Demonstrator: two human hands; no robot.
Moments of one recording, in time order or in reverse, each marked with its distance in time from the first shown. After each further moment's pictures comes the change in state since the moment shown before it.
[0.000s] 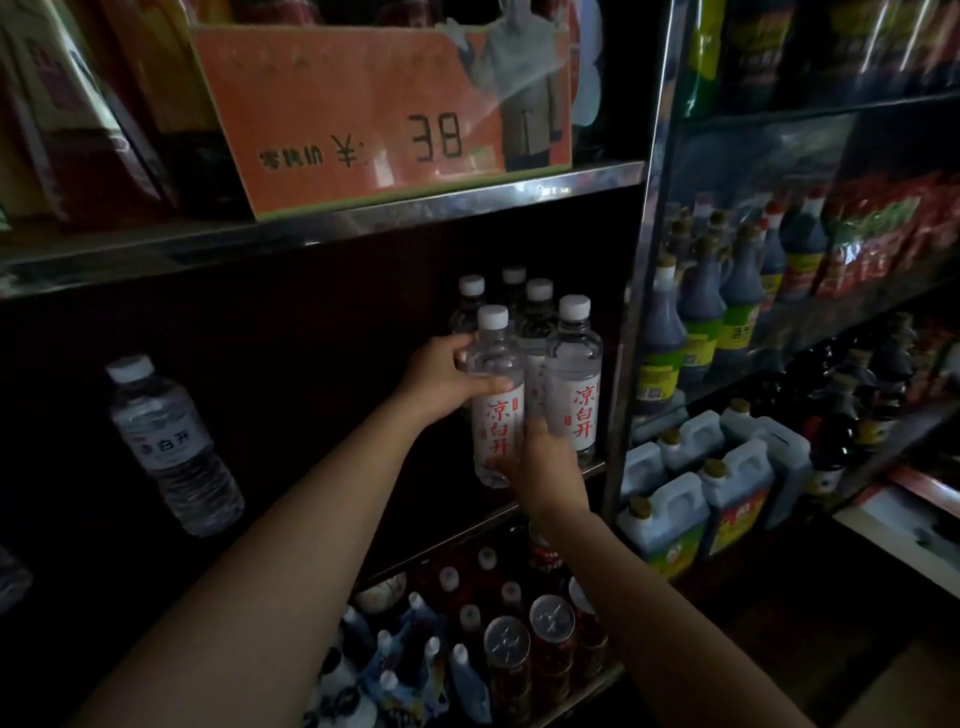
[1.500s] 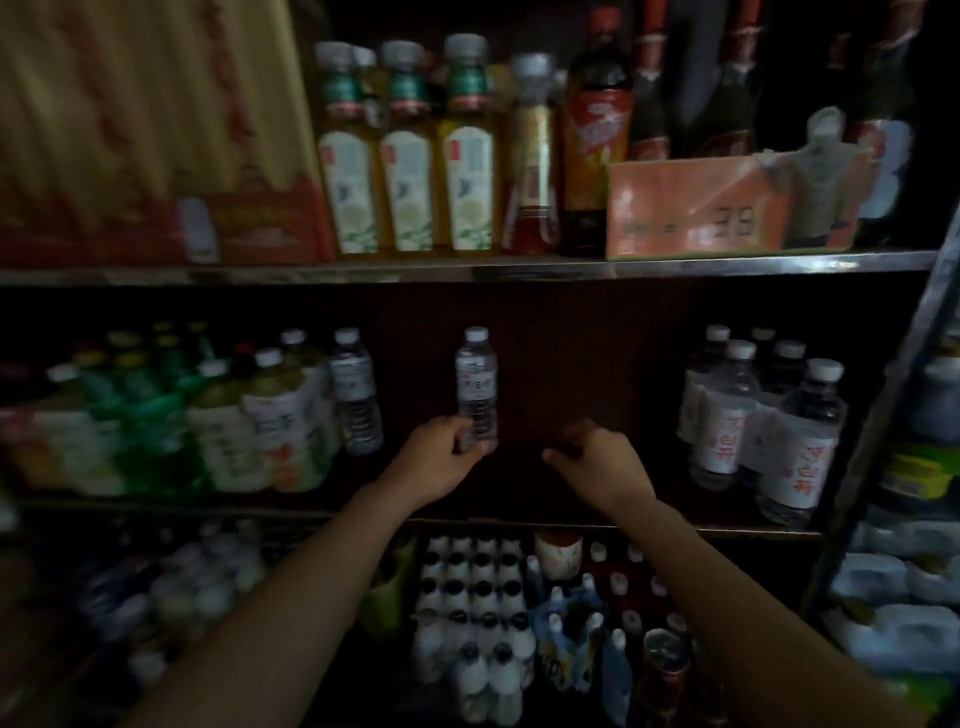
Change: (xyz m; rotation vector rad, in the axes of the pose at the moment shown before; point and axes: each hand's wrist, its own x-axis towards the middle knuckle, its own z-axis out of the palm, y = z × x) left_hand -0.252 -0.036 -0.146 0.480 0.322 -0.384; right_hand -0.100 -0.143 0.011 -0.079 -0.346 -0.445
